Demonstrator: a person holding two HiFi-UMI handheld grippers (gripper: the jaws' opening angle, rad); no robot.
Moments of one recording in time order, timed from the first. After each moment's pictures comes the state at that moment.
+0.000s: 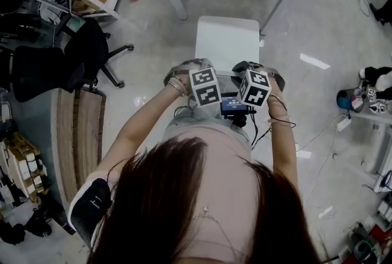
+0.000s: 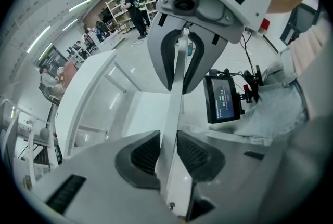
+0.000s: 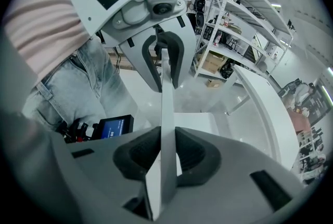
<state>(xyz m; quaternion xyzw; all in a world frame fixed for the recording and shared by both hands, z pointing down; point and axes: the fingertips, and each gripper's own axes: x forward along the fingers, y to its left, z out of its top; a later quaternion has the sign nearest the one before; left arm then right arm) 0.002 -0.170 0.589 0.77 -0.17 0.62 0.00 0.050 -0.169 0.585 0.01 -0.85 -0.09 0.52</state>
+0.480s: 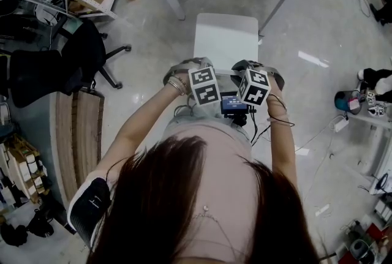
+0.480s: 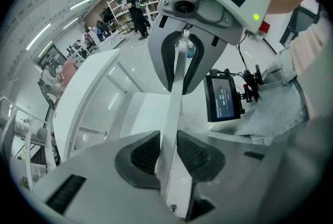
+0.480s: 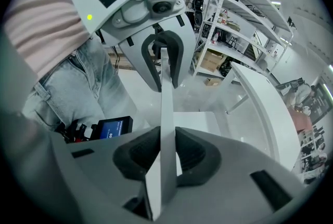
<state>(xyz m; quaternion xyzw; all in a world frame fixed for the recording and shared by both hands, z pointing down) 0.003 -0.213 0.588 0.77 -0.16 0.62 0.01 0.051 -0.213 0.586 0.00 -0.85 -0.08 0.53</state>
